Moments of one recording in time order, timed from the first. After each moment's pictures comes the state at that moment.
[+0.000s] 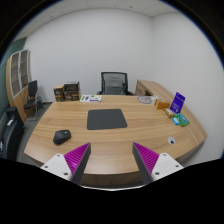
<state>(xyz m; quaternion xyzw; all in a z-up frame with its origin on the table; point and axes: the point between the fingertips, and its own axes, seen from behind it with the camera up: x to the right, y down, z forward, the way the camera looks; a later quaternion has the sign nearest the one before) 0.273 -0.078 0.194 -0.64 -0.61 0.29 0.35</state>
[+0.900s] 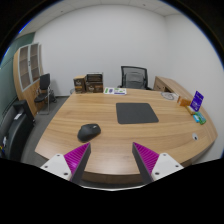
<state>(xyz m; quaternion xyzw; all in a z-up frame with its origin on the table) 0.253 -0.227 0.138 -0.62 -0.65 0.31 0.30</state>
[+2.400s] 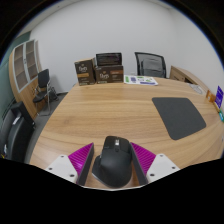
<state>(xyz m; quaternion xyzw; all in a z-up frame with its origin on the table) 0.042 -0.369 -0.010 -0.63 -0.66 0.32 0.25</state>
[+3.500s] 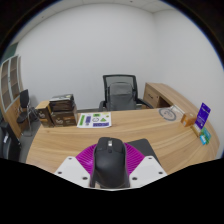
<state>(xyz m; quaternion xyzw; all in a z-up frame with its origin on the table) -0.073 -0.154 0.148 -0.66 -0.59 0.31 0.35</state>
